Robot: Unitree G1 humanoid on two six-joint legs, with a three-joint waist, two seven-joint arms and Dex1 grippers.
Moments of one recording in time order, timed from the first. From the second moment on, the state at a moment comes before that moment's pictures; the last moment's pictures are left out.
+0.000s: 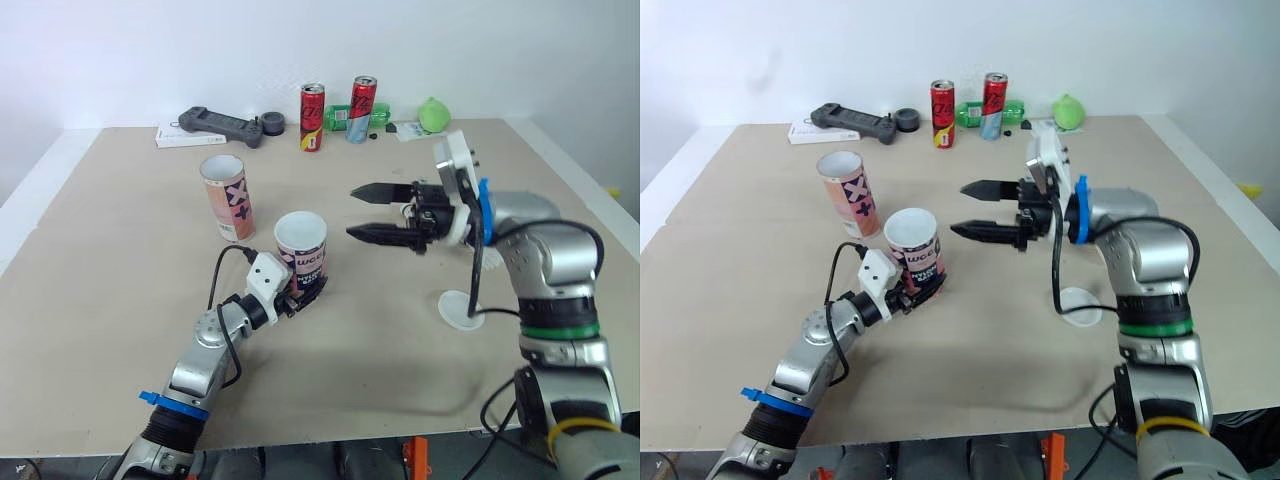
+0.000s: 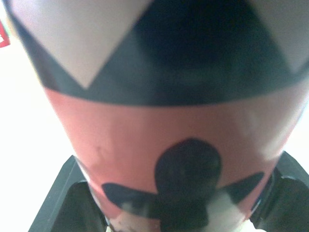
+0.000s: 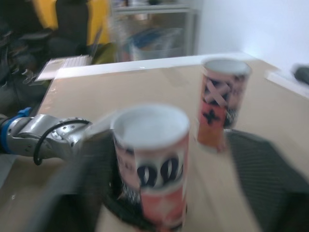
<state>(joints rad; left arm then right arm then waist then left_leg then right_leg) -0.27 0.22 -0.18 0.00 -0.20 0.10 -0.60 -0.67 -0.56 -0.05 -0.05 0.48 0.65 1.21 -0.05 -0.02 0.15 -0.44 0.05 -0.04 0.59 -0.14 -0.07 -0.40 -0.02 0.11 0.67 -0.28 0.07</state>
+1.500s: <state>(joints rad) 0.06 0.51 0.11 -0.40 -0.48 0.33 -0.68 -0.64 -0.03 0.19 0.59 0.19 -0.05 0.88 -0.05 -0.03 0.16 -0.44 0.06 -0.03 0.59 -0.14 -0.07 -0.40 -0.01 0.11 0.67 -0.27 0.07</state>
